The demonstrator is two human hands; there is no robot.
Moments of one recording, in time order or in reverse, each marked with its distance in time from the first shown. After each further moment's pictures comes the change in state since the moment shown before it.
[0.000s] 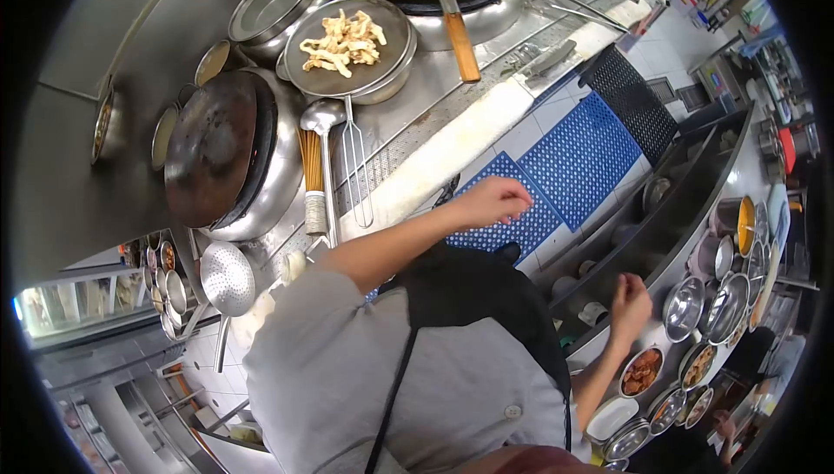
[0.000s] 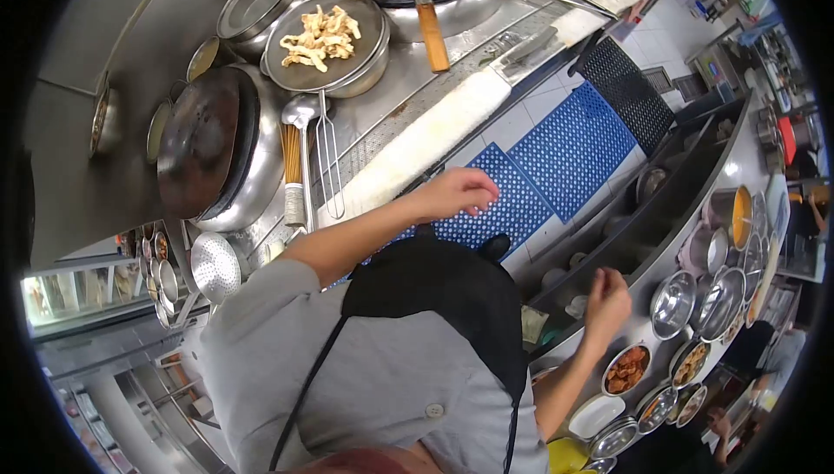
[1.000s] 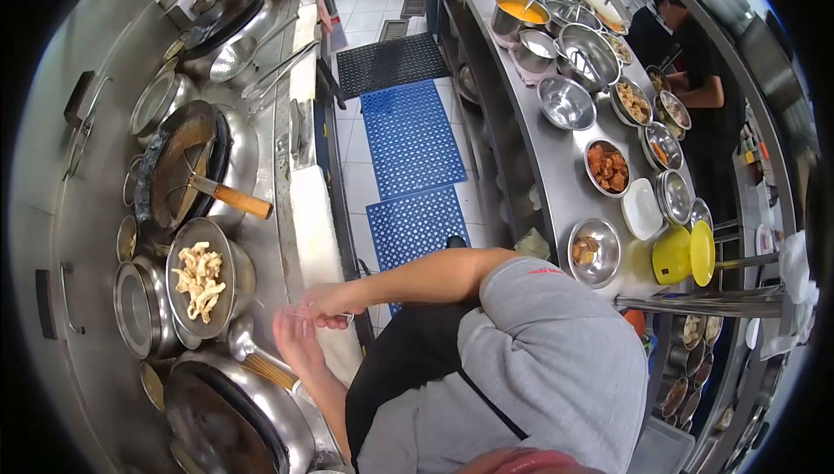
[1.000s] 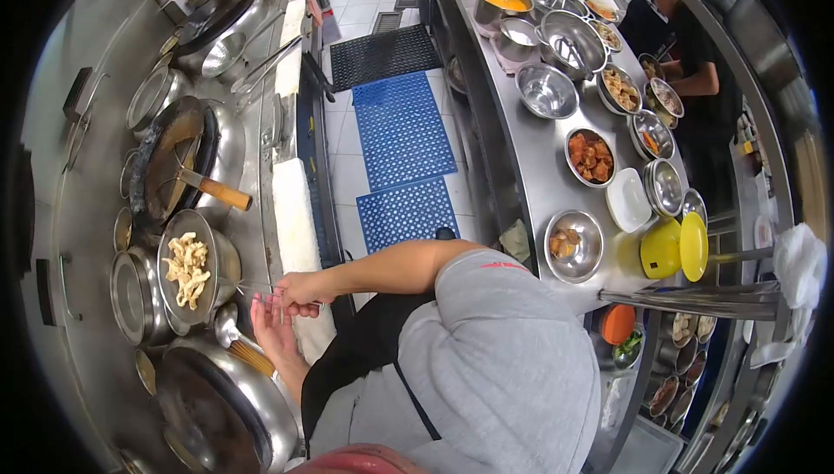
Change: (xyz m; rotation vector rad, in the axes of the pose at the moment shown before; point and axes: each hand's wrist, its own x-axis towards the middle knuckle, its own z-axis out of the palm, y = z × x) left_hand -0.126 -0.022 -0.128 -0.463 0.657 0.147; right_hand -0.006 -0.314 0.199 1.325 -1.328 -0.015
